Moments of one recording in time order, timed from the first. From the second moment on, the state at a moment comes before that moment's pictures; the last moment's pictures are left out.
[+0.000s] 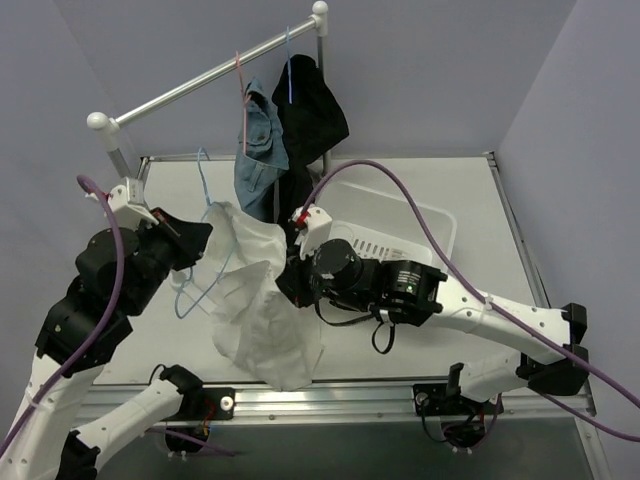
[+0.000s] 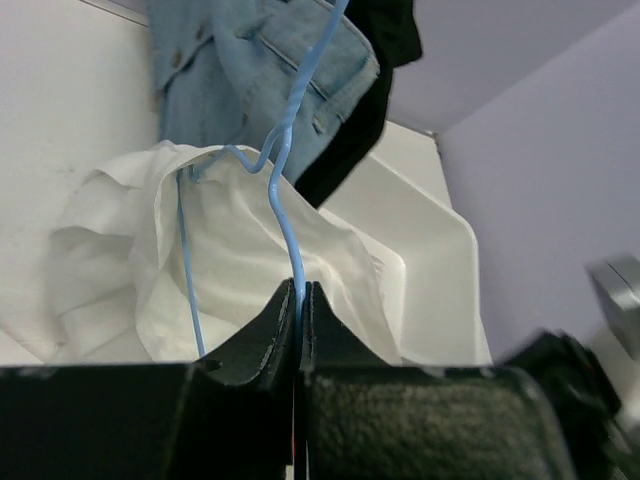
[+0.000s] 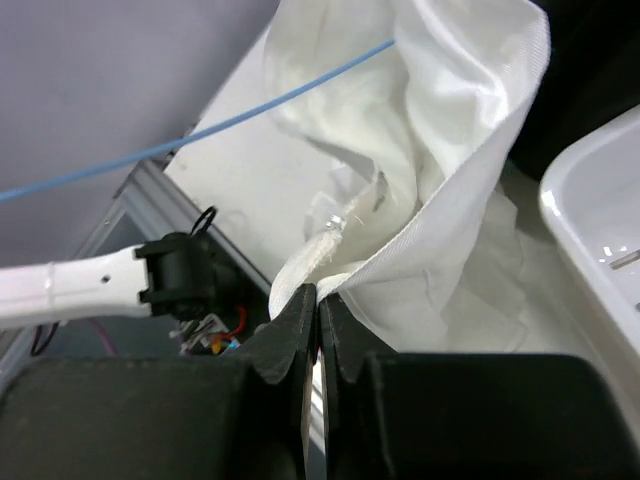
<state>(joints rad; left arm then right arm) -0.58 0.79 1.37 -0.80 -0.34 -0.72 1.27 1.34 1.42 -0.53 0.26 0.59</state>
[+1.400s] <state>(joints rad) -0.58 0.64 1.61 -1.27 -0.02 -0.72 0.99 1.54 2.37 -0.51 0.68 -0.06</state>
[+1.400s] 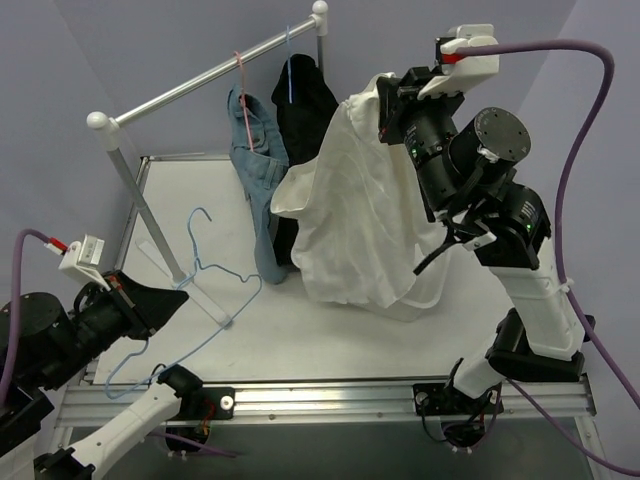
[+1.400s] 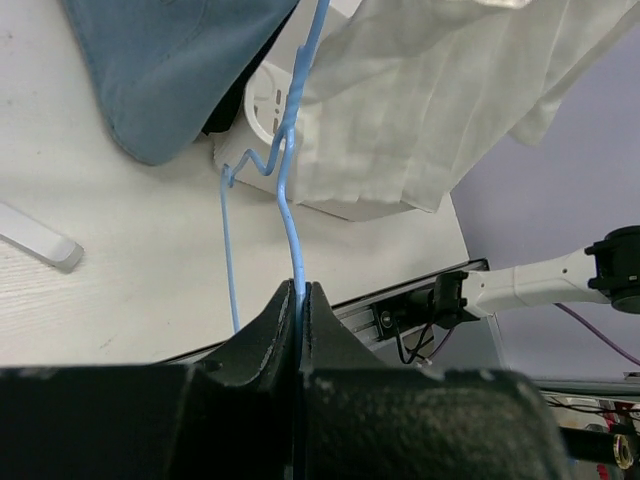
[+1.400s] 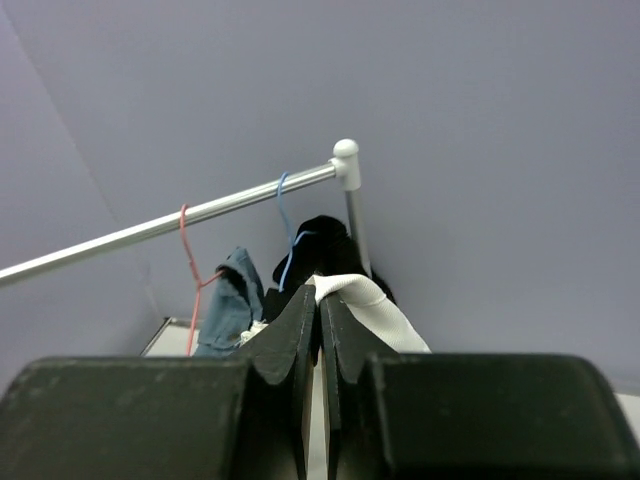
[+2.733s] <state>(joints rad) -0.58 1.04 1.84 -1.13 -0.34 -0.54 0.52 1.40 1.54 -0.73 0.51 0.43</state>
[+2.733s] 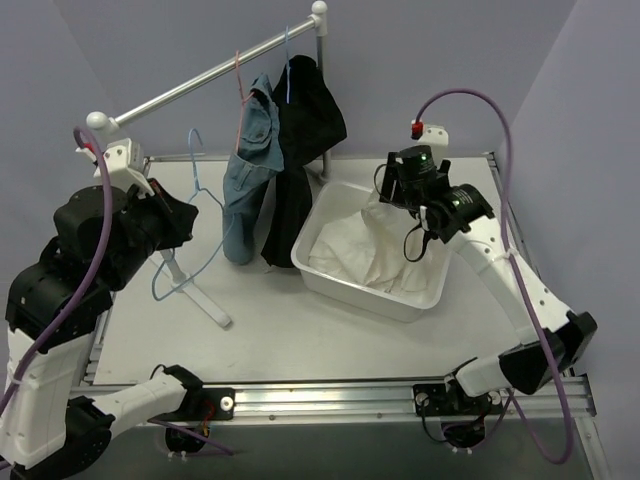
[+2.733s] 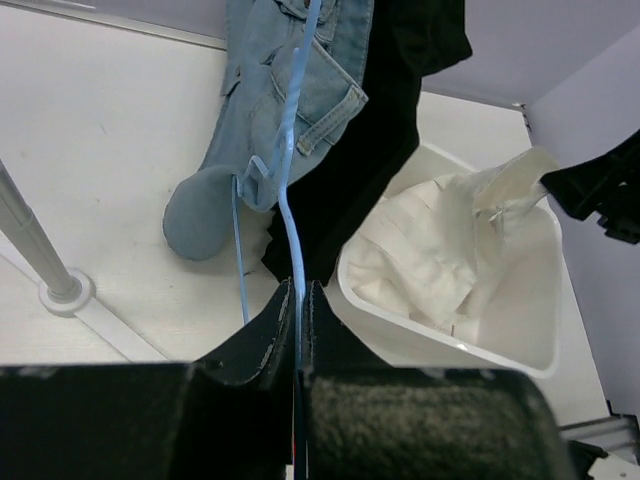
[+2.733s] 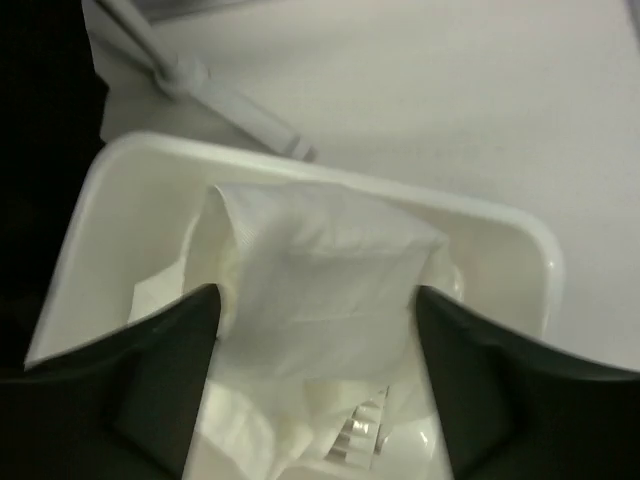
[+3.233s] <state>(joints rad) -0.58 1.02 1.85 -1.00 -0.40 -0.49 0.51 1.48 1.54 -0.84 0.29 0.47</state>
